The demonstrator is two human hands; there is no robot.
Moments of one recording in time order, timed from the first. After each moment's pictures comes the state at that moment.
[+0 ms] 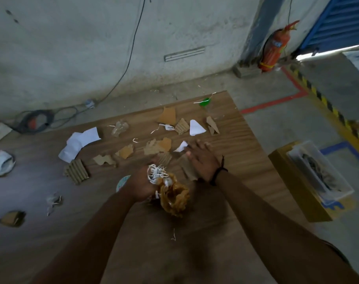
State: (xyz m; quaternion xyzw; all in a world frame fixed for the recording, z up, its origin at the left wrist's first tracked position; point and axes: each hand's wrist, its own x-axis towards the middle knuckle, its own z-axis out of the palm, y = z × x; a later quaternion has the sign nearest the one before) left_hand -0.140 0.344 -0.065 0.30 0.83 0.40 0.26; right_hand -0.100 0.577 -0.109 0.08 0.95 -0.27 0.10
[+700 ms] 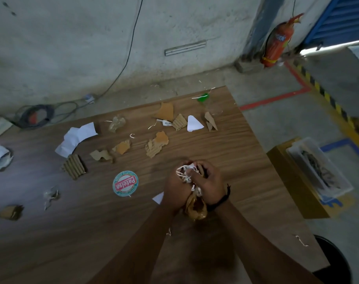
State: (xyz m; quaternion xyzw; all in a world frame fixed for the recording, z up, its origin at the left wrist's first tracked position) left_hand -0.066 0.433 -0.084 0.15 0.74 0.61 0.21; right_hand -0.021 0.535 -0.085 0.19 0.67 -0.71 -0.14
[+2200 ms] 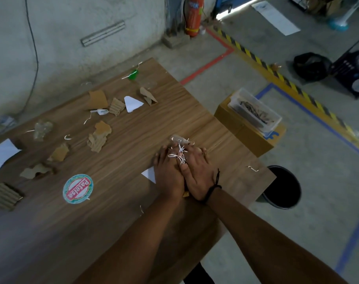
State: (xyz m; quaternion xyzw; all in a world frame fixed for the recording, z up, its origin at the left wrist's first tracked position) left_hand -0.001 0.486 -0.145 0.36 0.89 0.28 0.05; right_hand 0.085 0.548 -0.122 0.27 0.91 -0.27 -0.17
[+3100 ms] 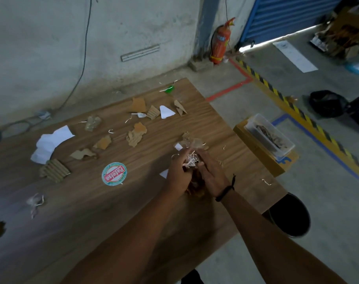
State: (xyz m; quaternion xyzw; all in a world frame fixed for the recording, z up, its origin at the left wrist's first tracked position) left_hand -0.022 0.433 -0.098 0.25 0.75 0.54 0.29; right_hand 0.072 0.536 -0.090 0.26 0.86 -0.43 -0.11
